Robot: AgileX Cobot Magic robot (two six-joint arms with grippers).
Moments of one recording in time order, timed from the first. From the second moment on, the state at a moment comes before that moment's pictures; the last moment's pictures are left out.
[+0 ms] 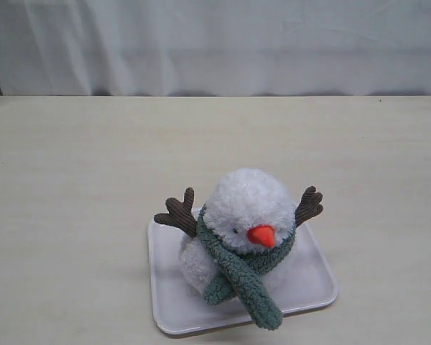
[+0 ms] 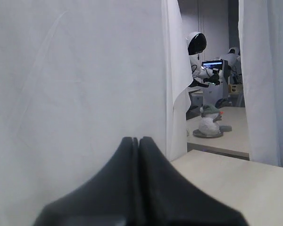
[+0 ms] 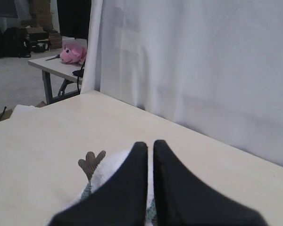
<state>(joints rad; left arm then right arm) -0.81 0.33 -0.47 1.35 0.01 -1.26 0.38 0.19 -0.51 0.44 0.56 -0.51</state>
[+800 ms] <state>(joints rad) -0.81 0.32 -0.47 1.35 0.01 -1.26 0.38 0.10 -0.51 0.44 0.60 -0.50</state>
